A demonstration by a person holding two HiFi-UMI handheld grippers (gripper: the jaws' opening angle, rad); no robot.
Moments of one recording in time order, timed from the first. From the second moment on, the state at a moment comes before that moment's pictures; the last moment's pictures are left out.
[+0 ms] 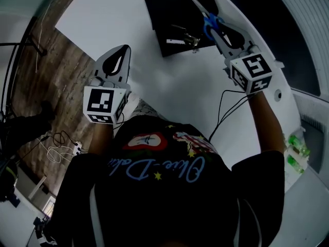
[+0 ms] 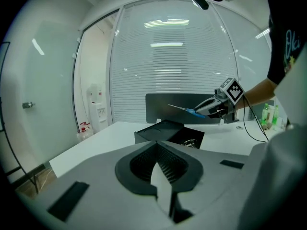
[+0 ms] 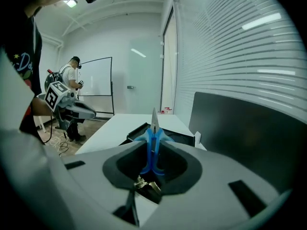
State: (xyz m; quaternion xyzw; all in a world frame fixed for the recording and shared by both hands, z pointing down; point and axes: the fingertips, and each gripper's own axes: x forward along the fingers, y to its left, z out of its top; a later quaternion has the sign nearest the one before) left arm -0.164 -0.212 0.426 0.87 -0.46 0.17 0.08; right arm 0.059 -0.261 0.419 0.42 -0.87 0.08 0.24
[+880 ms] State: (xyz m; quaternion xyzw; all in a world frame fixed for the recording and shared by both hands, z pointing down) left arm -0.139 -0.242 0.442 0.87 -0.45 0.17 0.11; right arm 0.057 -0.260 0.490 0.30 -0.88 0.04 0.36
